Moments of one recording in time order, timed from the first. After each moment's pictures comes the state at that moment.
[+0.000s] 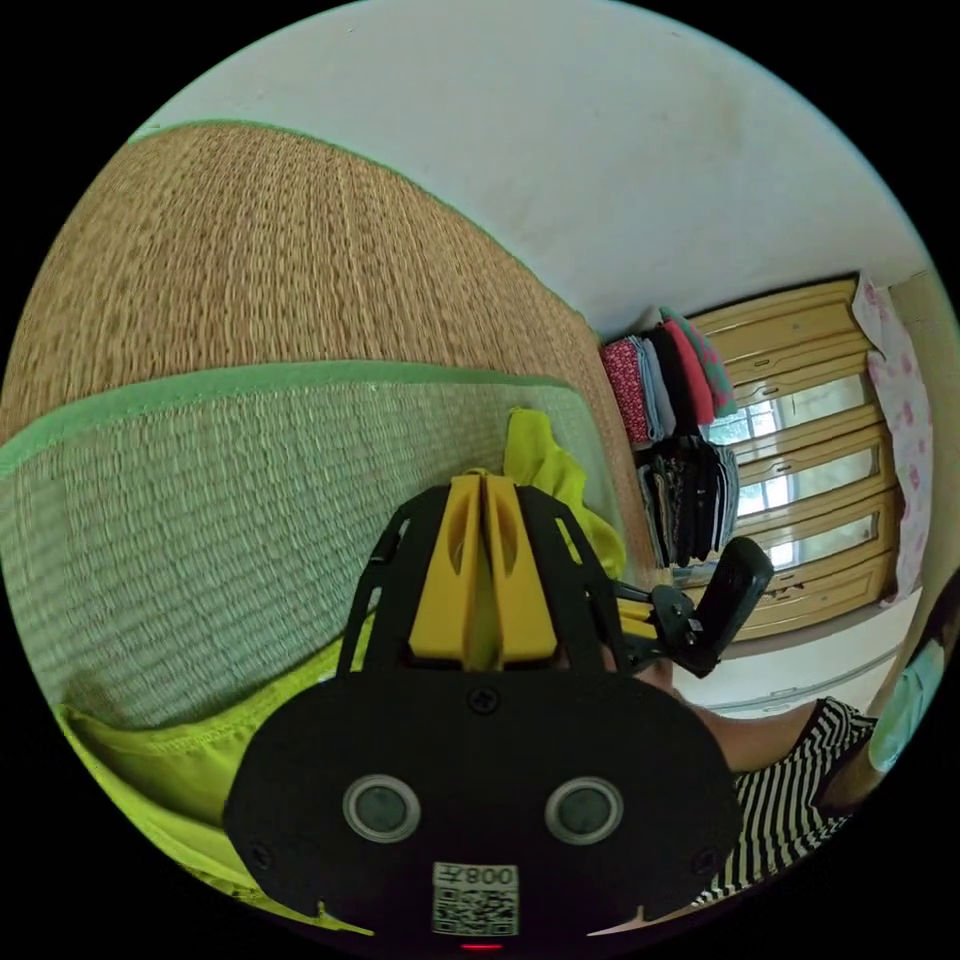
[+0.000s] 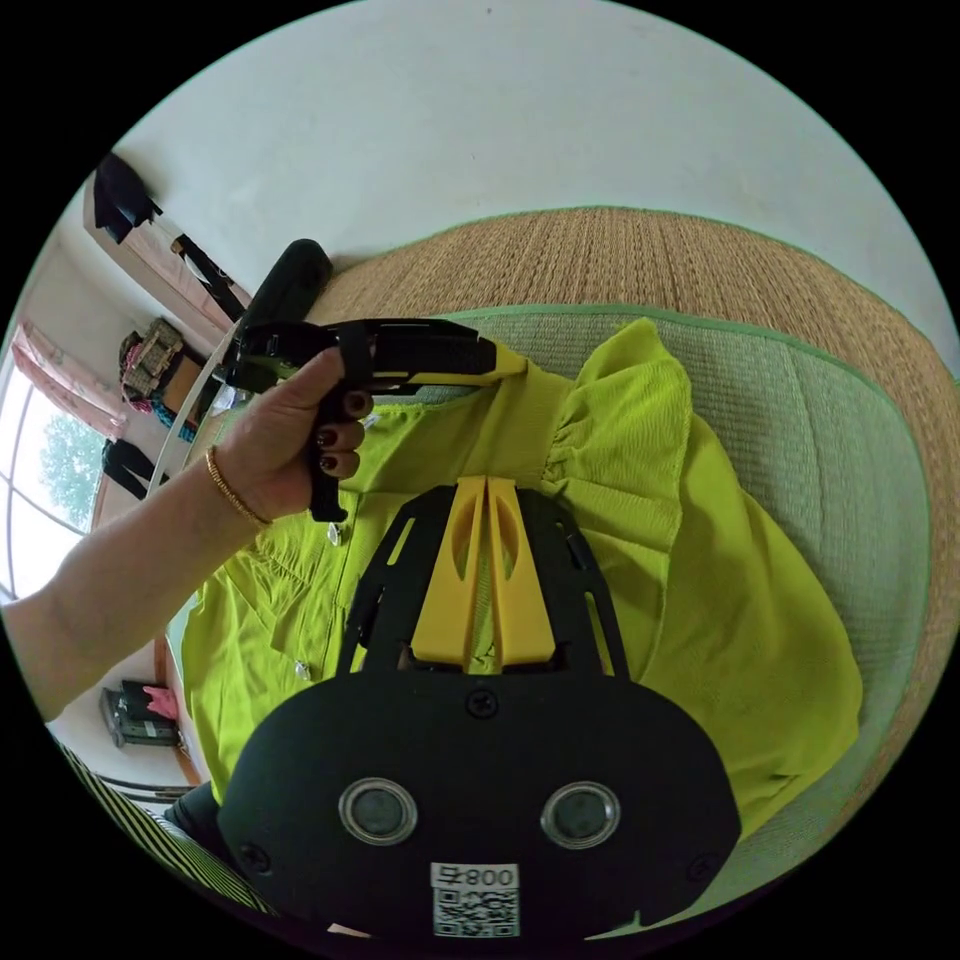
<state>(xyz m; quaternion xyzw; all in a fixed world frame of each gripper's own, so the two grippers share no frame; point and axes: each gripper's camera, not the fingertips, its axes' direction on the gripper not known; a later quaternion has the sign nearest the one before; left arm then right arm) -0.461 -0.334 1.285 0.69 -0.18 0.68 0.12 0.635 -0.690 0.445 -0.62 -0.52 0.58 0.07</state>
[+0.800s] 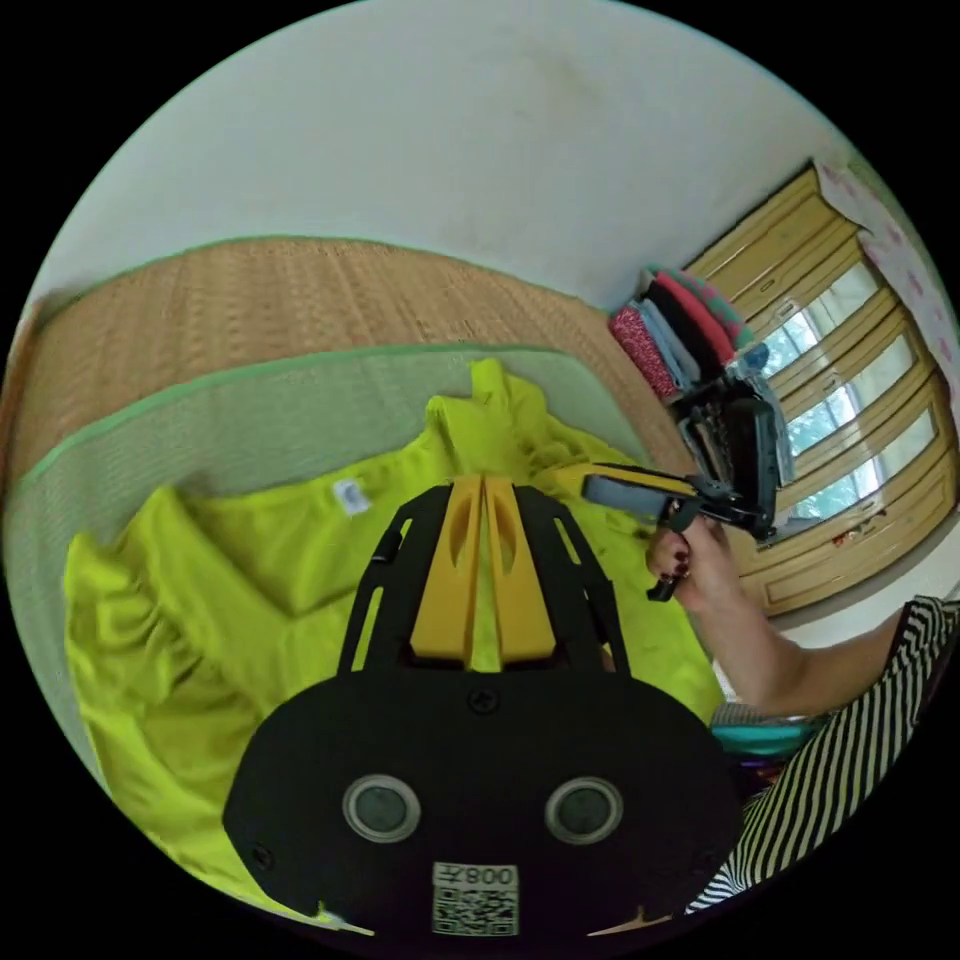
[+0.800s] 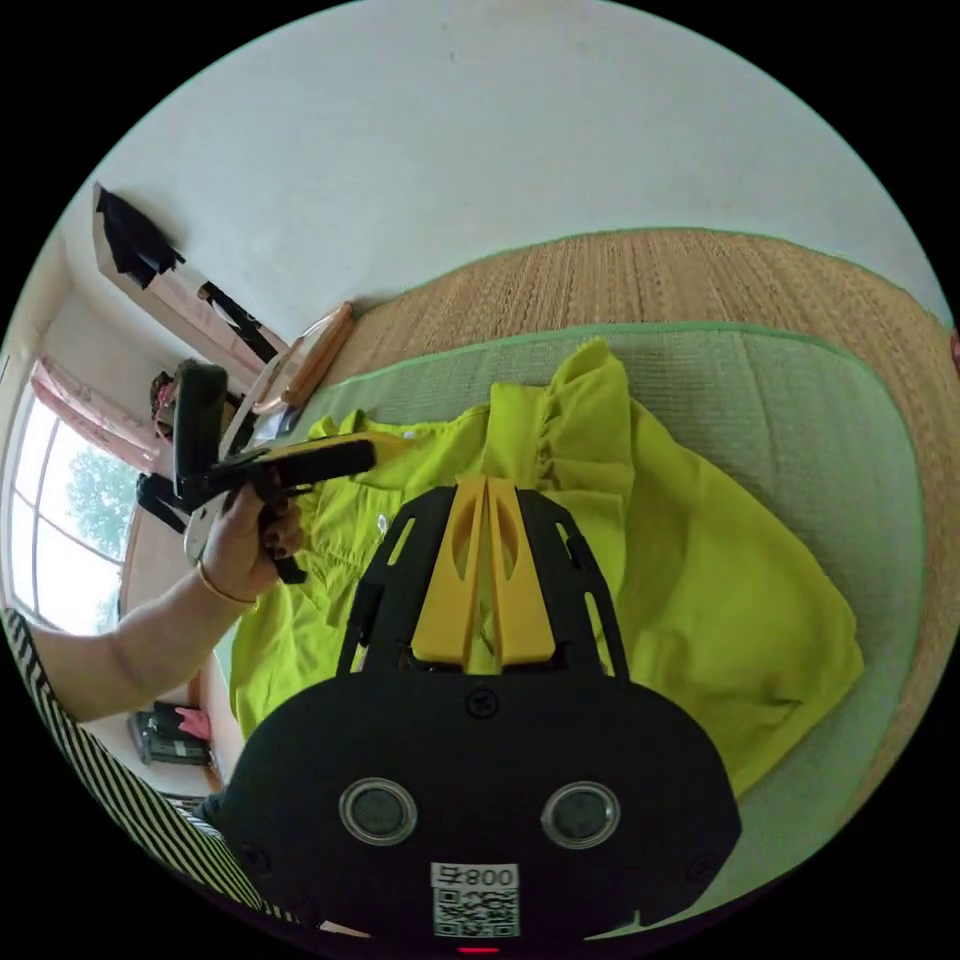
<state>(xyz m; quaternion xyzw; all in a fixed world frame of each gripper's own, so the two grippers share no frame) -0.518 -0.421 1.391 0.77 -0.23 0.60 0.00 0.692 -0.698 0.415 -0.61 -0.48 0.63 0.05</state>
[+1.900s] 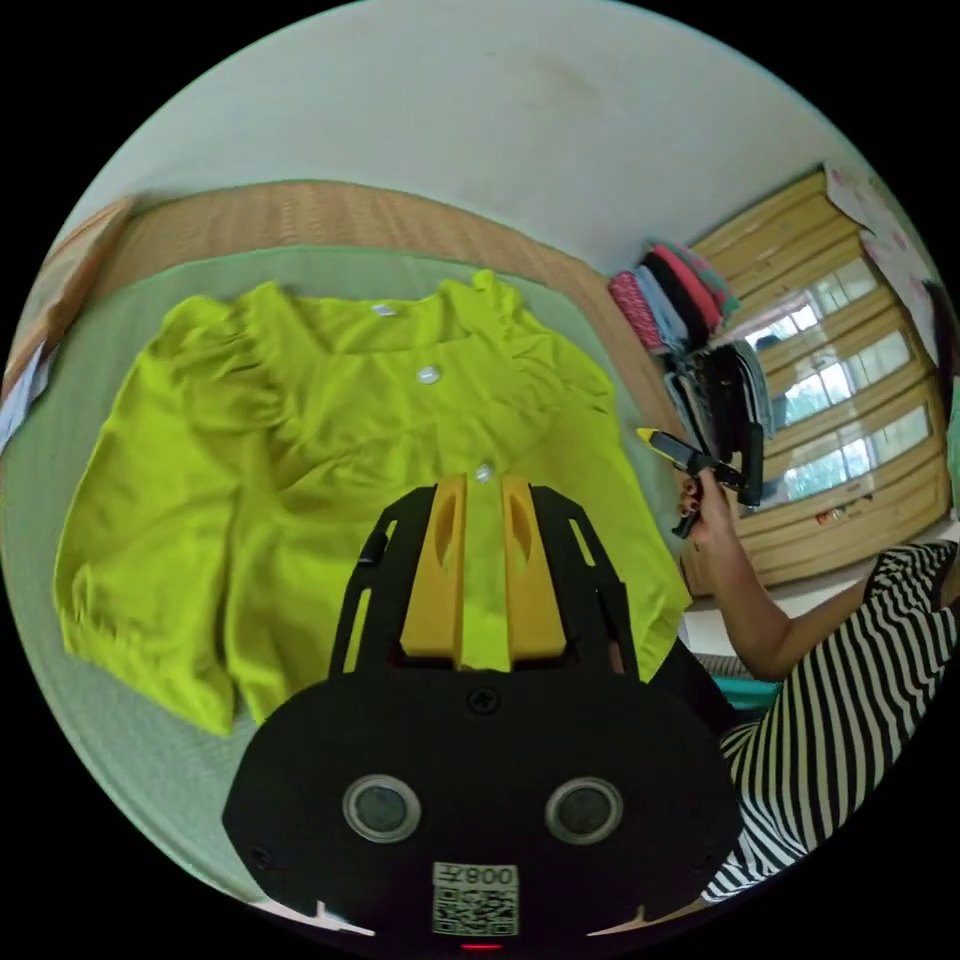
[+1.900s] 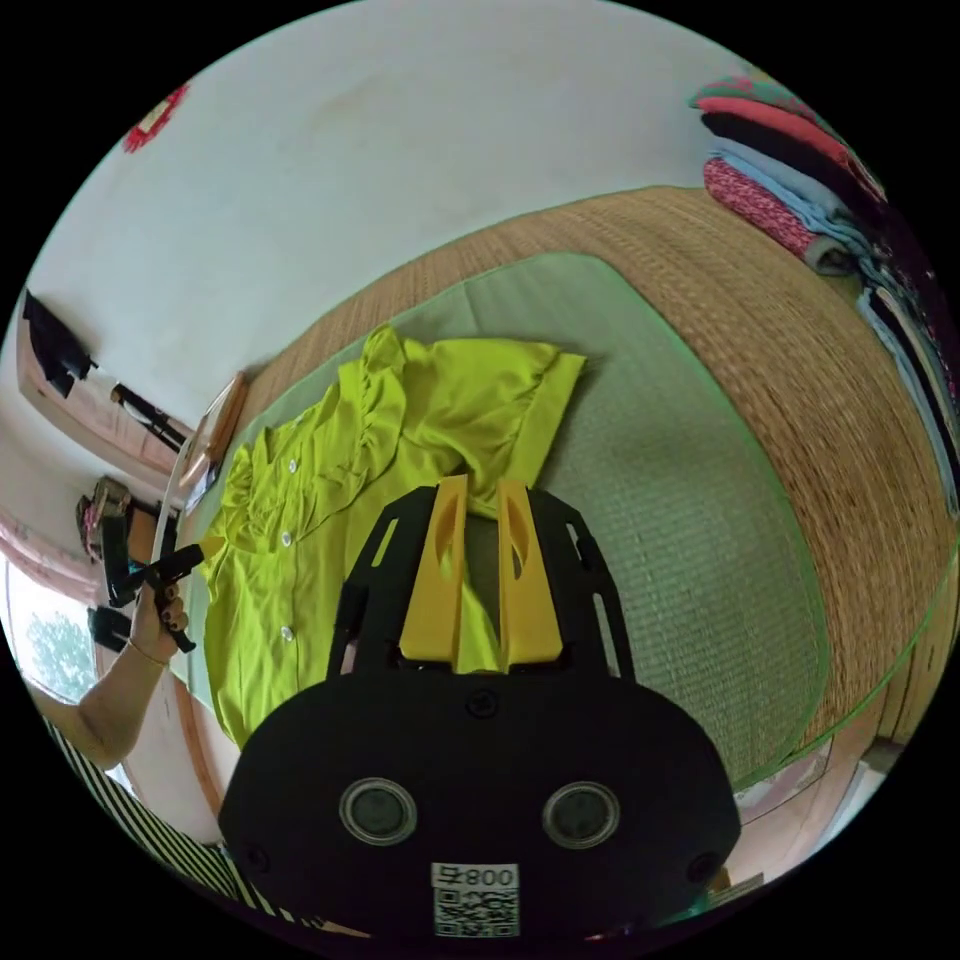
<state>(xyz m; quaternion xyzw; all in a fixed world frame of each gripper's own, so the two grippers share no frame) -0.603 -0.507 1.450 0.77 -0.24 0.59 0.06 0.879 -0.747 0.249 -0.75 -0.30 0.59 0.04</state>
